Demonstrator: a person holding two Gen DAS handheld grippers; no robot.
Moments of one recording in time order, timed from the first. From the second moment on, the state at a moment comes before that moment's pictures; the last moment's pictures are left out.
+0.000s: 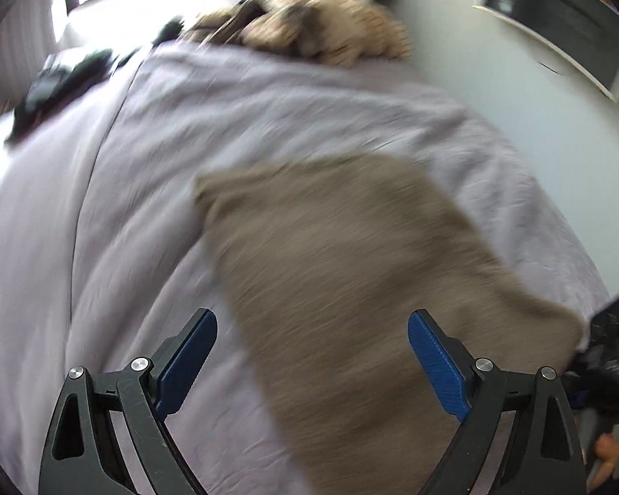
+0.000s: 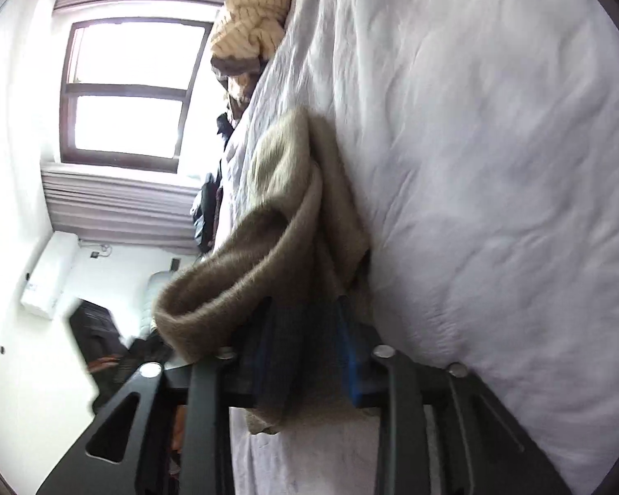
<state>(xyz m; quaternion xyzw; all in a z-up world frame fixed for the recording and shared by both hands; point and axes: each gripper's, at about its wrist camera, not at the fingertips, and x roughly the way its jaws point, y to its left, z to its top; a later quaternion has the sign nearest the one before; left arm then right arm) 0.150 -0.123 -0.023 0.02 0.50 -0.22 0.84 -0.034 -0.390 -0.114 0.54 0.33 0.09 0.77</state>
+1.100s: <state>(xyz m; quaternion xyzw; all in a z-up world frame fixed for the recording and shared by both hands) 0.162 -0.060 -0.089 -0.15 0.60 -0.27 0.74 -0.008 -0.191 -0.152 0.47 0.47 0.21 0.72</state>
